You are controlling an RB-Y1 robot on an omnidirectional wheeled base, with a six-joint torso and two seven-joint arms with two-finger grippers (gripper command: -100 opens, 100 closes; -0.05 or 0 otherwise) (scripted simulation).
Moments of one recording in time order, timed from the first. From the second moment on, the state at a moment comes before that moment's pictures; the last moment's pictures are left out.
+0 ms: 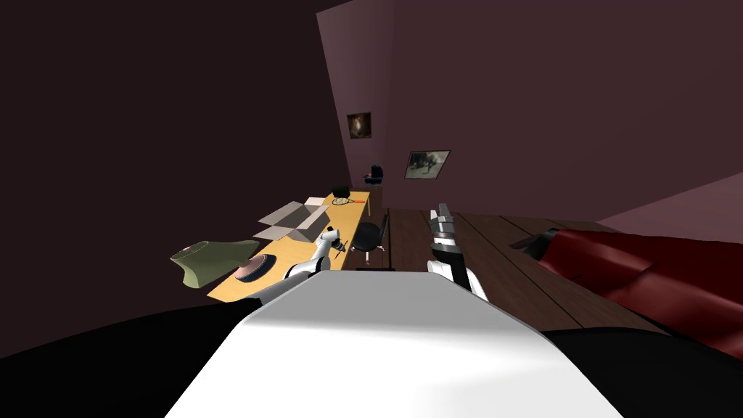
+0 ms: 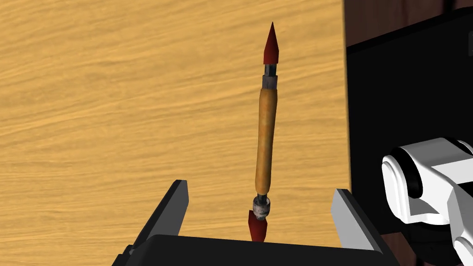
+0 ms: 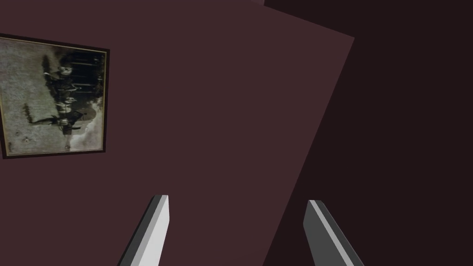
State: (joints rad) left arm -0.44 0.18 0.41 -0.78 -0.01 1.18 0.92; right arm 0.53 -0.04 -0.07 -2.26 0.08 -0.35 -0.04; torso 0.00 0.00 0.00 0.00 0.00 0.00
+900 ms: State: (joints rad) left arm -0.40 0.14 0.41 -0.76 -0.03 1.12 0.98; right arm 0.53 -0.04 -0.07 -2.26 0.08 -0.35 -0.04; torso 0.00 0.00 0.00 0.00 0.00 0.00
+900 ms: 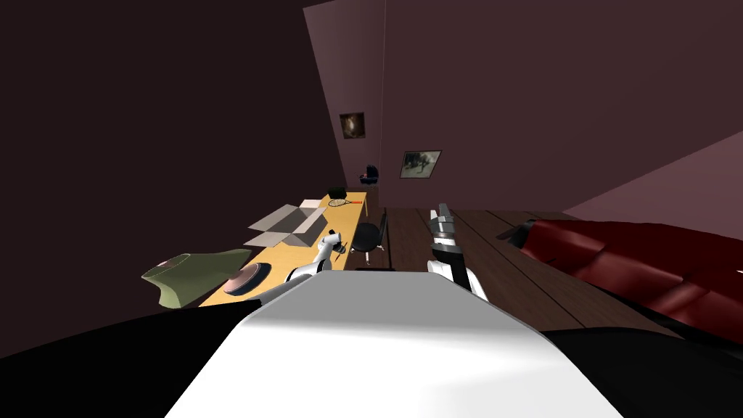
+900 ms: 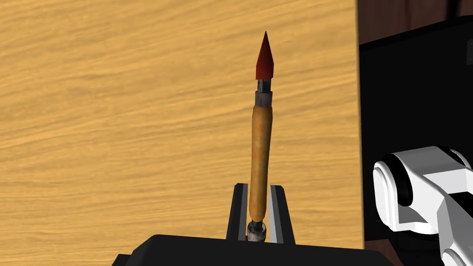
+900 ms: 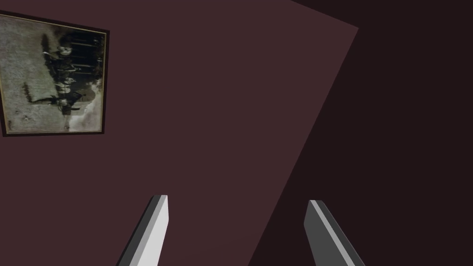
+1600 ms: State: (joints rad) left arm -0.43 0.17 0.41 -0.78 -0.01 1.17 0.93; right arm 0.53 -0.04 -0.07 -2.26 0.08 -0.35 -0.04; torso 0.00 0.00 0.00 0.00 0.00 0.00
